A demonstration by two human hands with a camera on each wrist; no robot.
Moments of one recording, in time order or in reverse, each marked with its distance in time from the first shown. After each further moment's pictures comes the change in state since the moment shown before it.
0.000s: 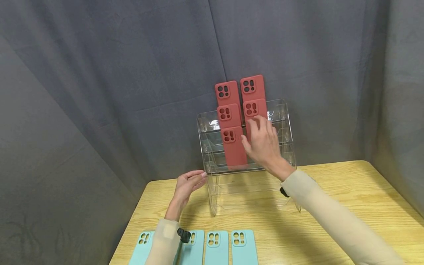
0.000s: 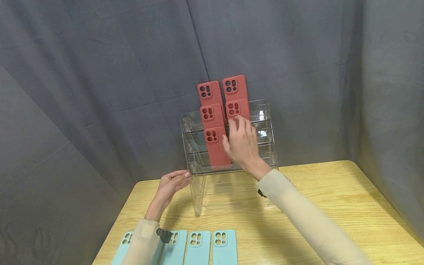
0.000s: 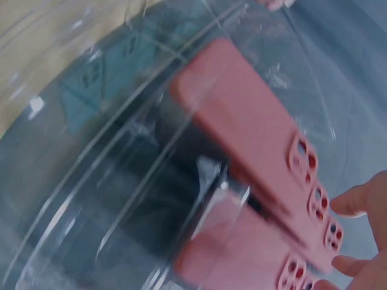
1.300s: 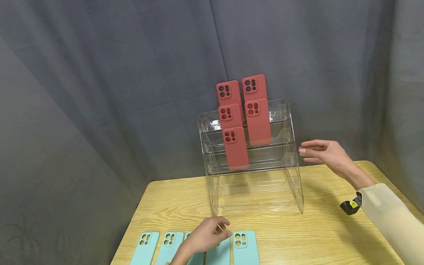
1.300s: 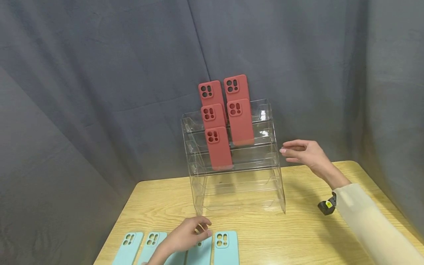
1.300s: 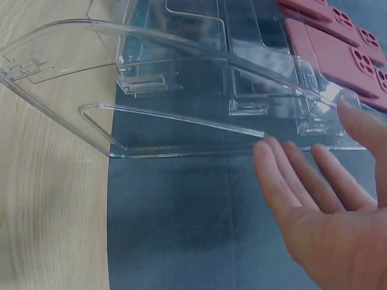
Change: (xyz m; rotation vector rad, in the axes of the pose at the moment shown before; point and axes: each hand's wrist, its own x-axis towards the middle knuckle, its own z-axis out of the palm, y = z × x) left_hand -0.123 -0.028 0.046 0.784 -0.563 0.013; right_hand -0.078 0.164 -0.090 0.814 -0.599 0.699
